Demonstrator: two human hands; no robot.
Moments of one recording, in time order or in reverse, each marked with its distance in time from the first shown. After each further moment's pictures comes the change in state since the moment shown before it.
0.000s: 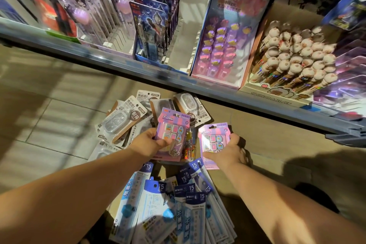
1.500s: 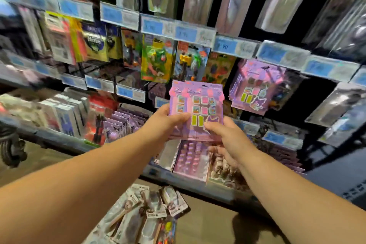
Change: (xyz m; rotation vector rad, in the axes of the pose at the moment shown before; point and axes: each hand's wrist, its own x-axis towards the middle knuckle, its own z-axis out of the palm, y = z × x) left_hand -0.222 0.267 -0.001 -0.263 -0.142 0.796; right_hand -0.194 -0.154 -0.291 0.822 -0.246 -0.813
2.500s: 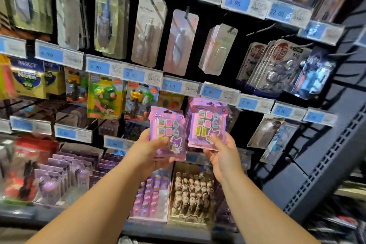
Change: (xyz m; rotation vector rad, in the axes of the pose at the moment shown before) left_hand 0.040 0.024 0.065 -0.298 -0.126 -0.050; right_hand 0.020 -0.029 -0.084 0.366 0.550 -0.285
